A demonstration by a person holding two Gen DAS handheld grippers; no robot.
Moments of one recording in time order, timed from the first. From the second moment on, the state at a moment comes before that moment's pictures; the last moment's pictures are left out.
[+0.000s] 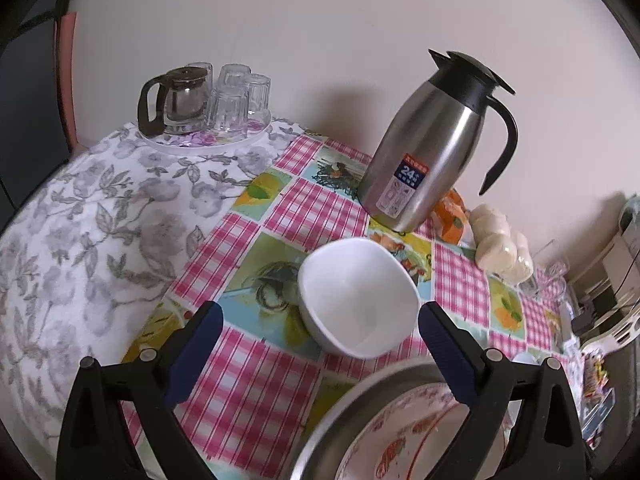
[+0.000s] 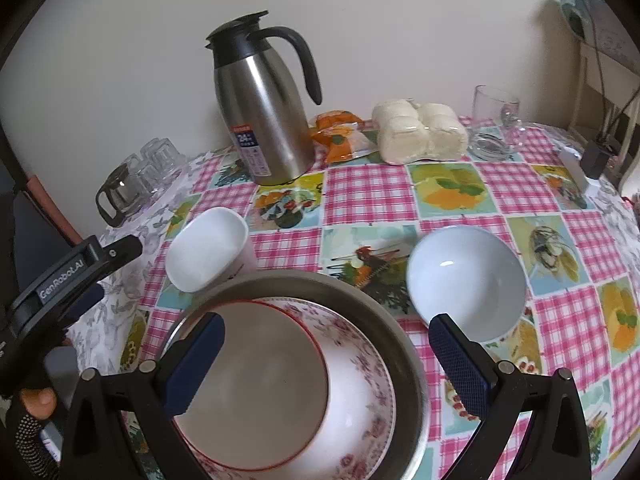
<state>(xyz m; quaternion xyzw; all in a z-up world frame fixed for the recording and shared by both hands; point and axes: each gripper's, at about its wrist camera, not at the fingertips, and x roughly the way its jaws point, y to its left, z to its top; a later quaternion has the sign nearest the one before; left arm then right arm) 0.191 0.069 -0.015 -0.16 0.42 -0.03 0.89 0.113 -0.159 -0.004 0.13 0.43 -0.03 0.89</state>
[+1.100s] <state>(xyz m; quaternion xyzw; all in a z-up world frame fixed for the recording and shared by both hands) 0.248 0.094 -0.073 -0.22 0.49 -0.02 0.84 0.252 -0.097 -0.019 0.05 0.55 -0.01 0.83</state>
